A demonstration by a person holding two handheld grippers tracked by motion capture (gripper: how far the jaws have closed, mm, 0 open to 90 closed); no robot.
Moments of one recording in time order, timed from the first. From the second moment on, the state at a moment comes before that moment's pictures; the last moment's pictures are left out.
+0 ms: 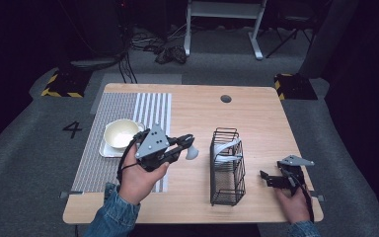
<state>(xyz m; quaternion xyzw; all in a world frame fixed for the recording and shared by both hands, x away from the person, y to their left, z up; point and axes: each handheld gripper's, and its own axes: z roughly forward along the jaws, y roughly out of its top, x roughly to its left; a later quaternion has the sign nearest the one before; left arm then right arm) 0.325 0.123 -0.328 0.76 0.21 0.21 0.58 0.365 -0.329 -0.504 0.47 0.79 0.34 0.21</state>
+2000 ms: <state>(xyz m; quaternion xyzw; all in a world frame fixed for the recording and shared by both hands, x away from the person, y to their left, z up) 0.399 0.297 -0.377 0.67 0.43 0.35 0.50 0.365 -0.329 -0.504 0.47 0.79 0.34 0.21</state>
